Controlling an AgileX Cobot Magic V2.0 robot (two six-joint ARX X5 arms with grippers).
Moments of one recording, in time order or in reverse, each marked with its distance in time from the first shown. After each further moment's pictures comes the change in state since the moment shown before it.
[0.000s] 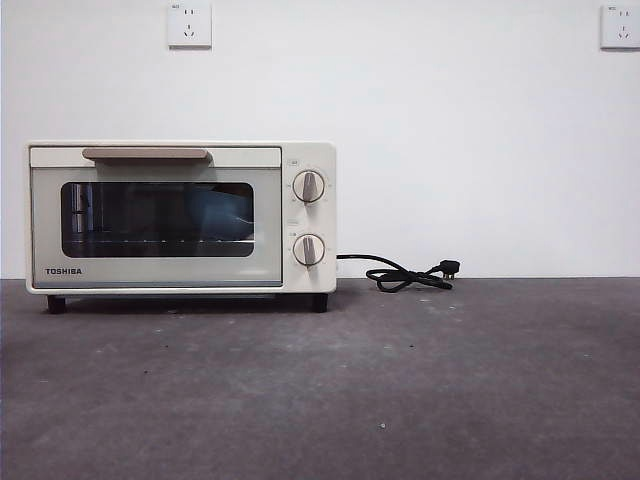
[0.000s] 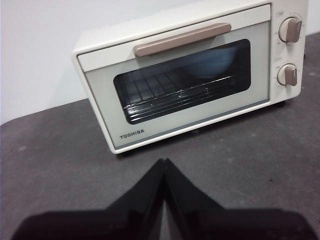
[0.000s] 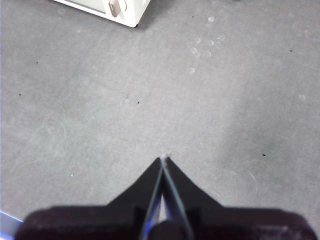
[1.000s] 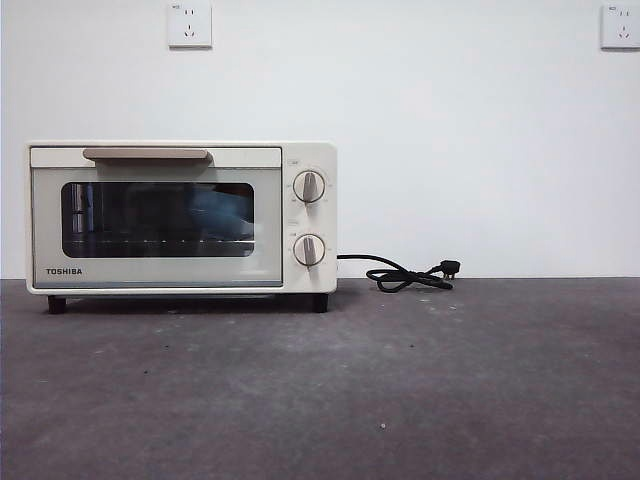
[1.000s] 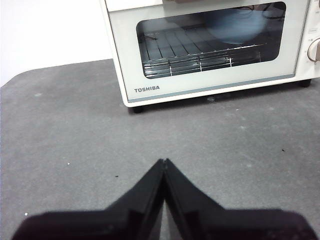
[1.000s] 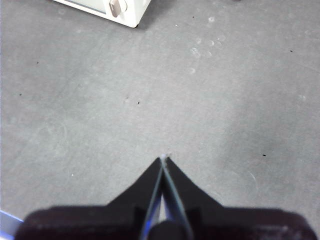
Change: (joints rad) left arm -0.047 -0.261 -0.110 -0.225 -0.146 -0.115; right arm 0.000 0.000 0.000 0.000 0.000 0.000
